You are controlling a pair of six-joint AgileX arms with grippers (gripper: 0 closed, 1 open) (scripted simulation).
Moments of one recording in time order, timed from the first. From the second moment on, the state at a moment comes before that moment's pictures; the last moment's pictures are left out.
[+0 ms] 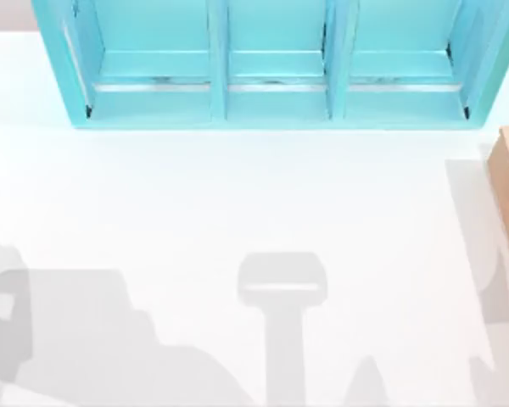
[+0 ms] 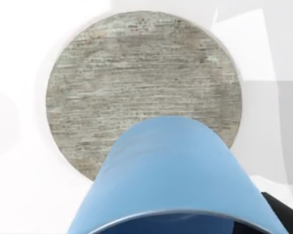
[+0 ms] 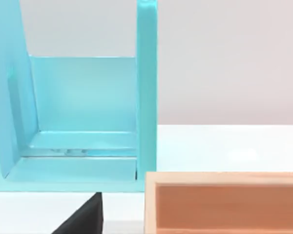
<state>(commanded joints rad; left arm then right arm) 0.36 1.62 1.14 -1.09 -0.01 0.38 0.00 0.00 0.00 0.00 0.00 0.00</state>
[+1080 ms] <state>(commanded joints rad) 0.39 1.72 0.98 -0.82 -0.01 0.42 0.00 0.00 0.00 0.00 0.00 0.00</state>
